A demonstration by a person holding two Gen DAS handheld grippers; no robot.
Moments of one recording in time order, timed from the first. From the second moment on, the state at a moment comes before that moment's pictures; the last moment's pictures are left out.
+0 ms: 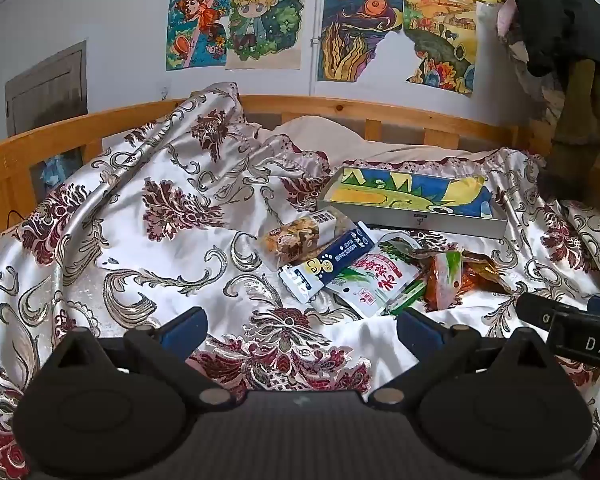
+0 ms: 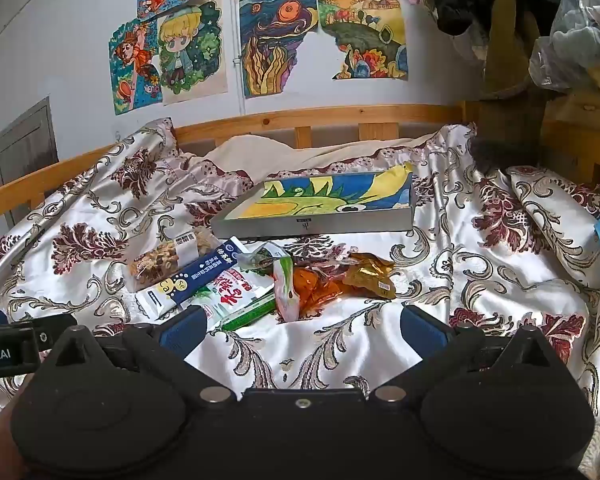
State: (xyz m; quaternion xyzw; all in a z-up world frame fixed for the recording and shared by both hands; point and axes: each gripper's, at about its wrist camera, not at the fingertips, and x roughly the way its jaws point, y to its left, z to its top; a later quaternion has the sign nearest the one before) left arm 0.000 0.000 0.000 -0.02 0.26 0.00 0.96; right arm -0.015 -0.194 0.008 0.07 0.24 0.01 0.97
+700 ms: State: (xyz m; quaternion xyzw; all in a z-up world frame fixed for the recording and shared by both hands) left arm 0.002 0.000 -0.003 -0.02 0.27 0.01 0.96; right arm -0.015 -0.192 0.007 0.07 0.24 0.01 0.97
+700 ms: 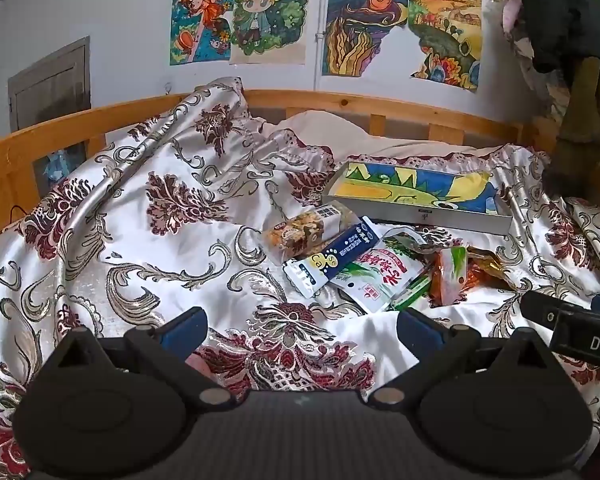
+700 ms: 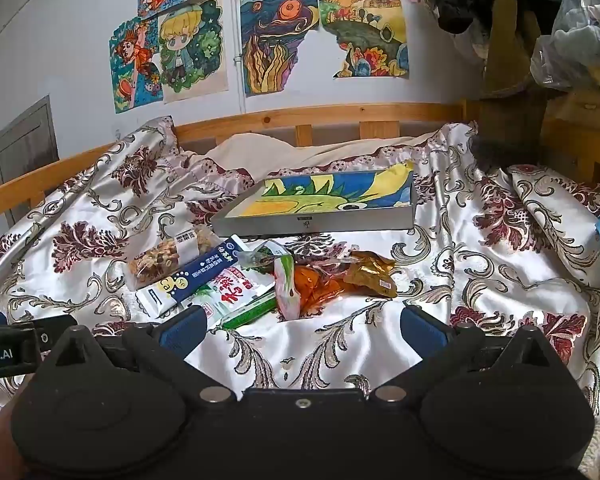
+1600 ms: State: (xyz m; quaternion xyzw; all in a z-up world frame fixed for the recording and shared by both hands) left arm 0.003 0.002 -0.006 -0.02 0.28 0.01 0.96; right arm -0.013 -0.193 0.007 0.07 0.24 0.02 0.97
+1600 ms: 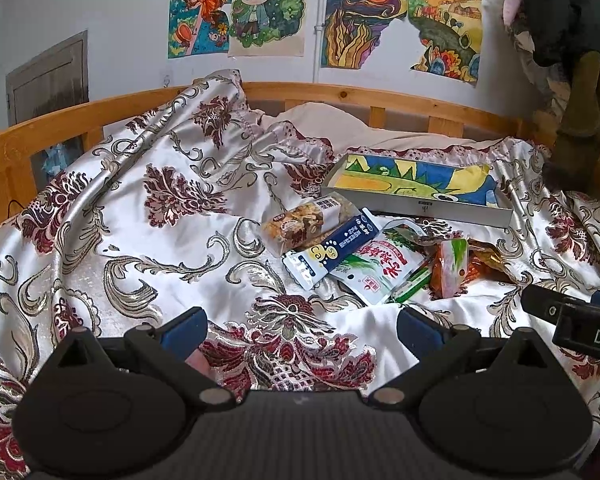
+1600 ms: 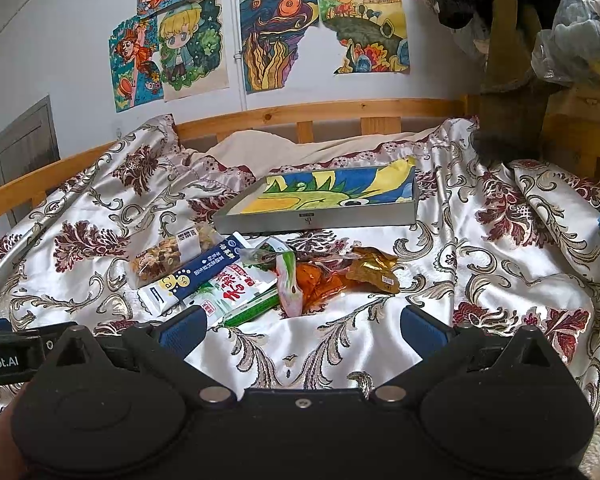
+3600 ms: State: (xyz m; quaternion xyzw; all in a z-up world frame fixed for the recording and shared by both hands) left arm 0.221 -0.064 -0.025 -0.02 0.28 -0.23 0.93; right arm 0.168 -0.290 -0.015 0.06 0.34 0.05 0.94
